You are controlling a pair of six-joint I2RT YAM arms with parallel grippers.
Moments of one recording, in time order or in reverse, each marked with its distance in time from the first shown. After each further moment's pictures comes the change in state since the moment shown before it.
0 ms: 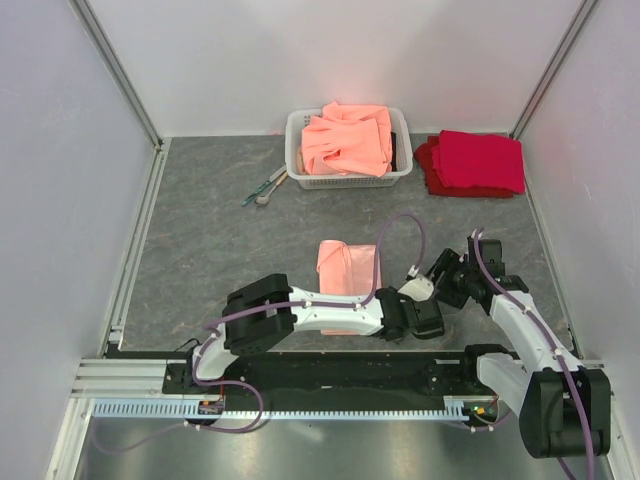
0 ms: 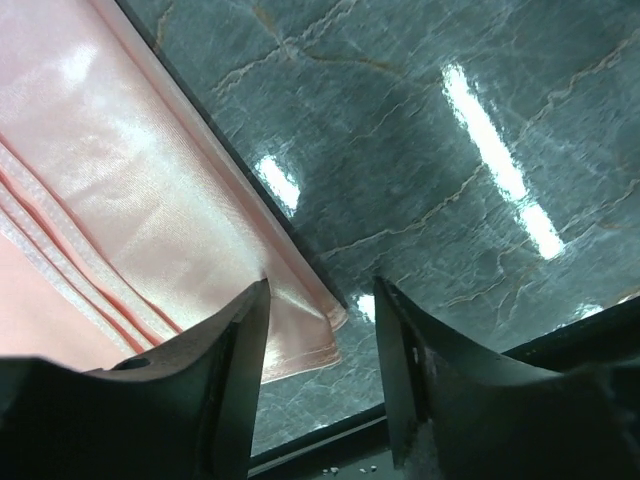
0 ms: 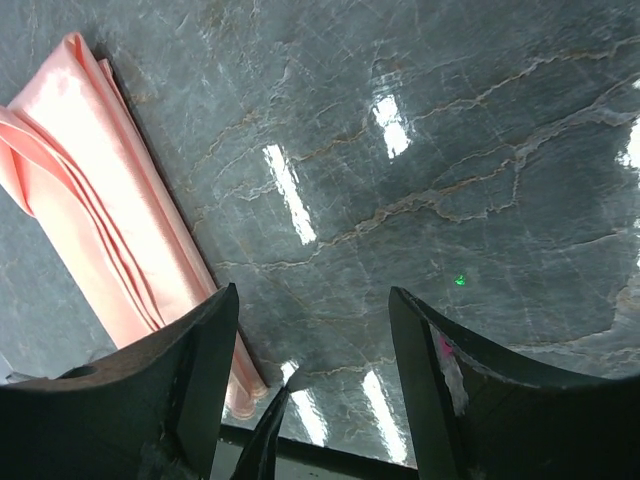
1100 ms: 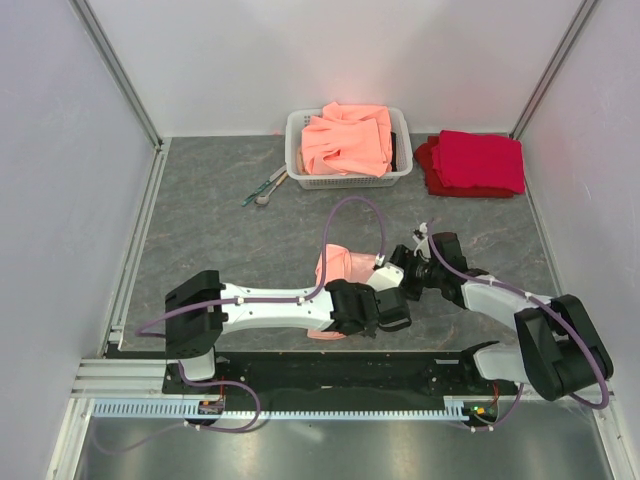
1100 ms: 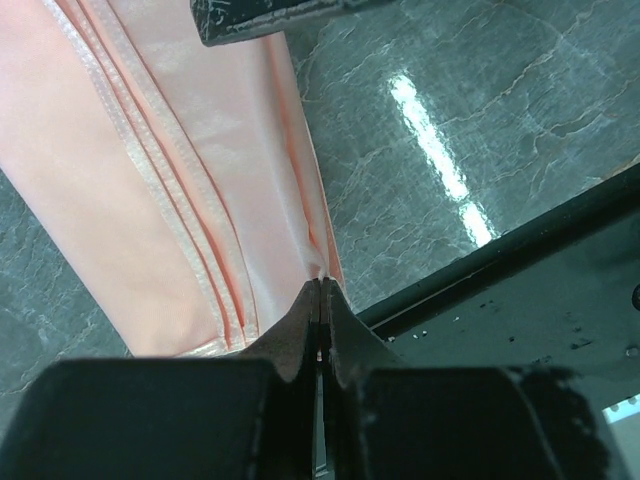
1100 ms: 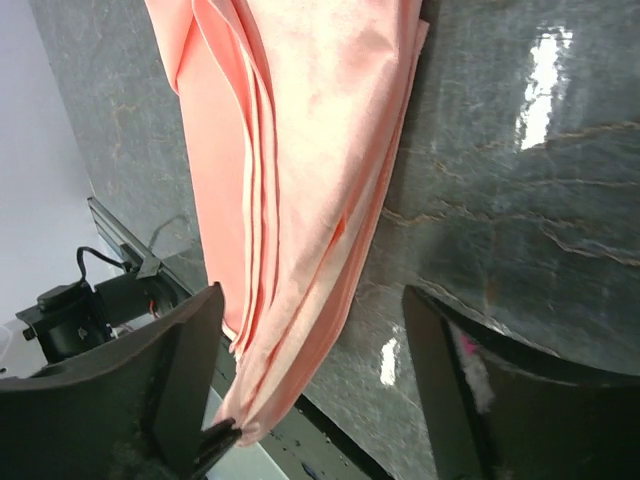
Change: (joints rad) left arm 0.026 -0.351 -0.266 0.006 0.058 -0.054; right arm 0.279 0.306 -0.035 0.515 -0.283 0.109
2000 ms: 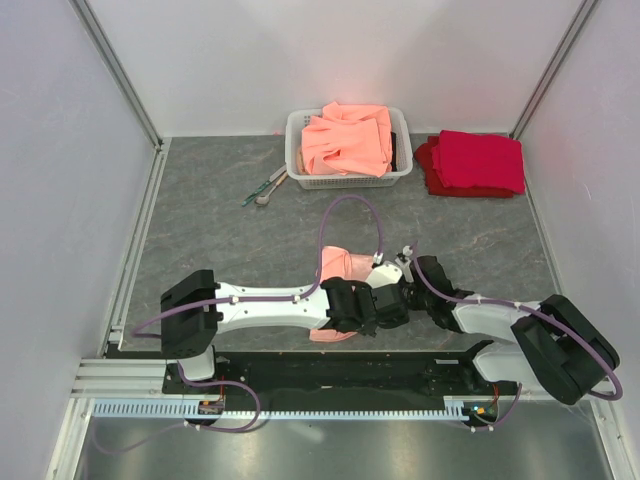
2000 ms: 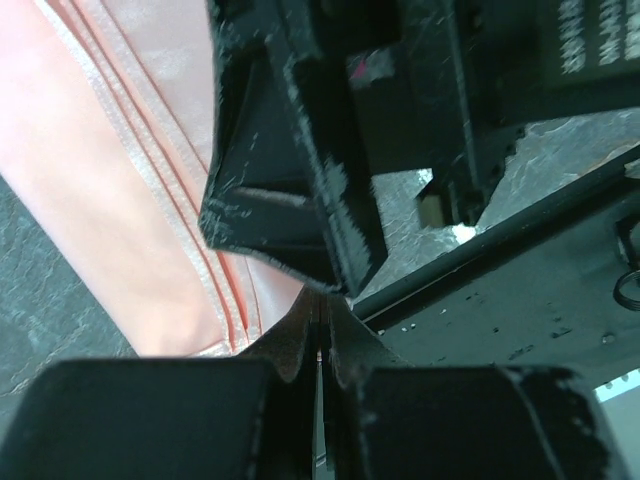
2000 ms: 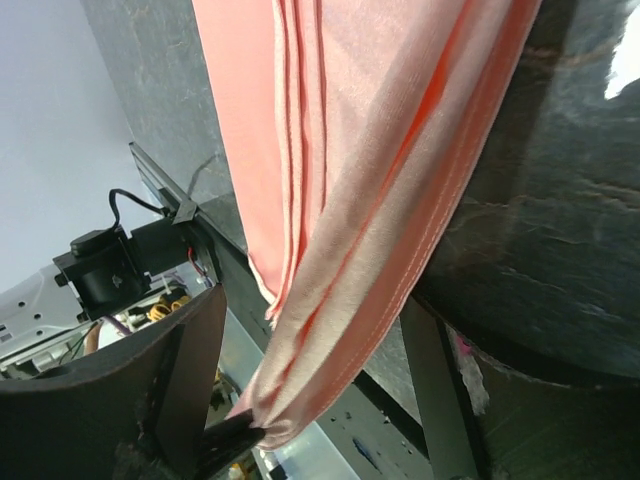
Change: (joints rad) left arm 0.011 -0.023 -0.008 0.012 0.035 0.000; right arm 0.257 -0.005 -0.163 0.259 0.038 0.302
